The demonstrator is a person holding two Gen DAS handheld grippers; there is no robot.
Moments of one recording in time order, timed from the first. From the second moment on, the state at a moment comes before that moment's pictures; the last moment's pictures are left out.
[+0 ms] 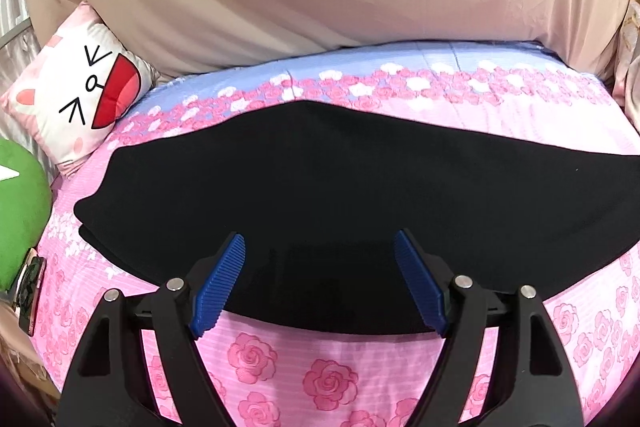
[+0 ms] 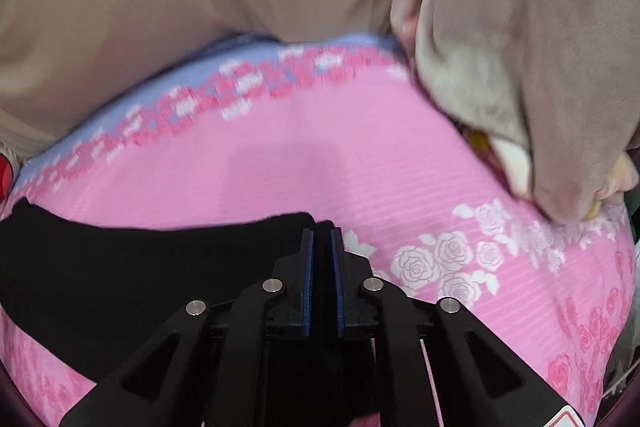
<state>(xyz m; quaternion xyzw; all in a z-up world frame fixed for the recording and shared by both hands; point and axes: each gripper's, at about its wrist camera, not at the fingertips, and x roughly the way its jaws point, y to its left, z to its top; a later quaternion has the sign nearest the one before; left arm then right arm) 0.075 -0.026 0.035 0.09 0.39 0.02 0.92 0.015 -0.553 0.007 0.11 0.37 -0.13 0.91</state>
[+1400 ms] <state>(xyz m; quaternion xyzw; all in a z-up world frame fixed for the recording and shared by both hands) 0.147 -0.066 0.038 0.11 0.36 0.04 0.93 0.078 -0.366 -0.010 0.07 0.42 0.06 0.90</state>
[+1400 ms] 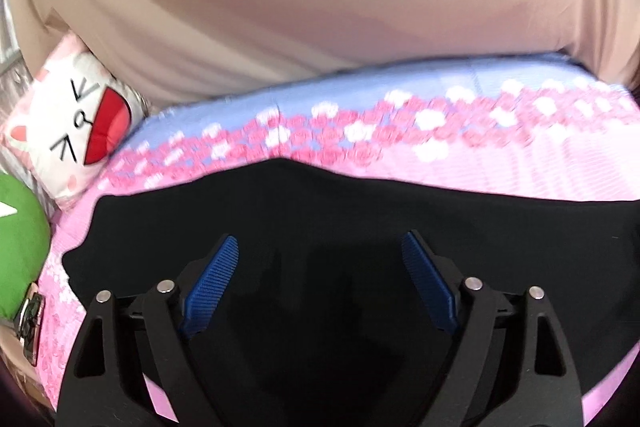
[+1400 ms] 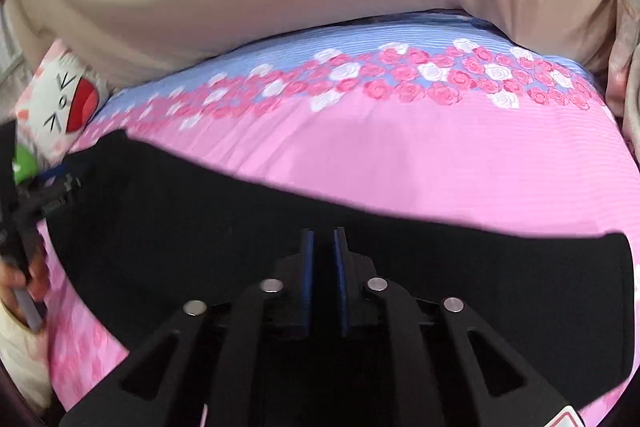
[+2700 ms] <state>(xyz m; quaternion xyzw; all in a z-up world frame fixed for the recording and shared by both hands) 0.067 -0.090 0.055 0.10 0.34 0.00 0.94 -0.054 -0.554 -0.011 0.17 0.40 -0.14 0.89</state>
